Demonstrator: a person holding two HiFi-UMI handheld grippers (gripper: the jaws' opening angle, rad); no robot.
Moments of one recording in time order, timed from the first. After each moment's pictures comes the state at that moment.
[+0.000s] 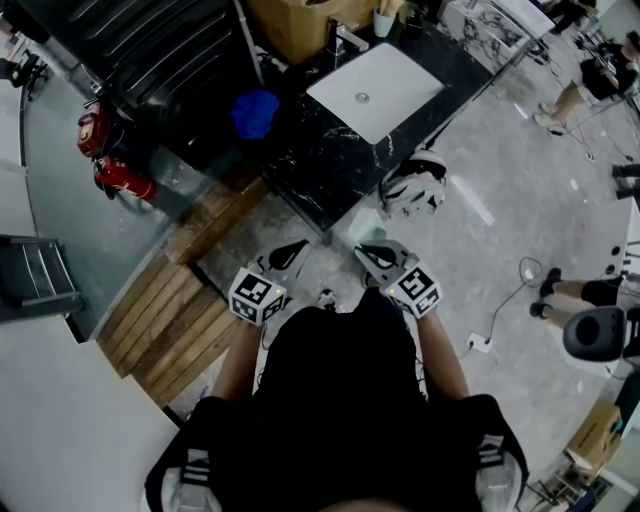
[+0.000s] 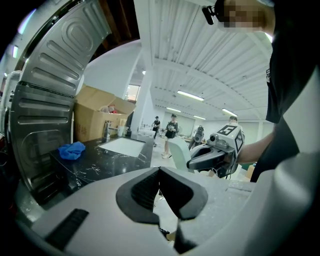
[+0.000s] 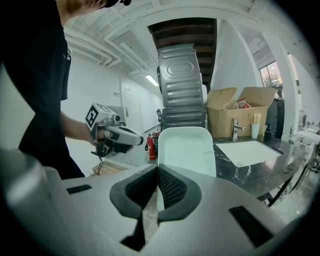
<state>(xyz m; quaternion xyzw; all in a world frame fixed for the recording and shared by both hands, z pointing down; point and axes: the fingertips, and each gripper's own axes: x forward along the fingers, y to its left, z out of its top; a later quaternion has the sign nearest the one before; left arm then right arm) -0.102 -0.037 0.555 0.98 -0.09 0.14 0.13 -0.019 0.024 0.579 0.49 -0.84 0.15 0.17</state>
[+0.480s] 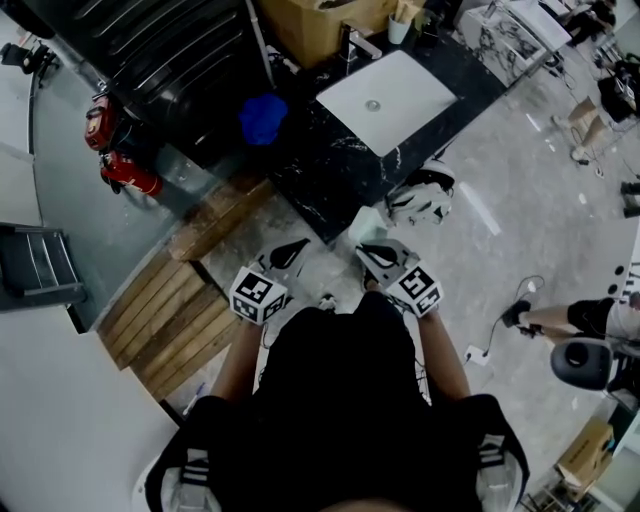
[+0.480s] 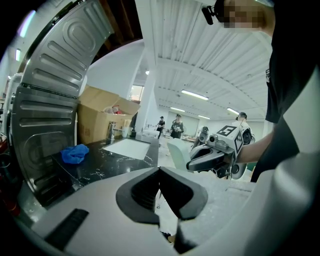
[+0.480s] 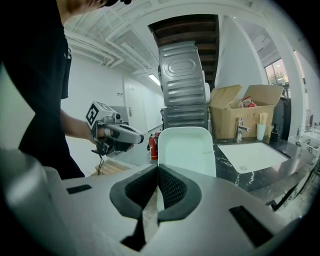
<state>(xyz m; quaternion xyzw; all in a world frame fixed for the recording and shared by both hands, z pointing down) -0.084 -0.069 0.551 0.97 -0.11 0.15 0.13 0.000 -0.012 0.577 0.46 -0.85 0.15 0.17</state>
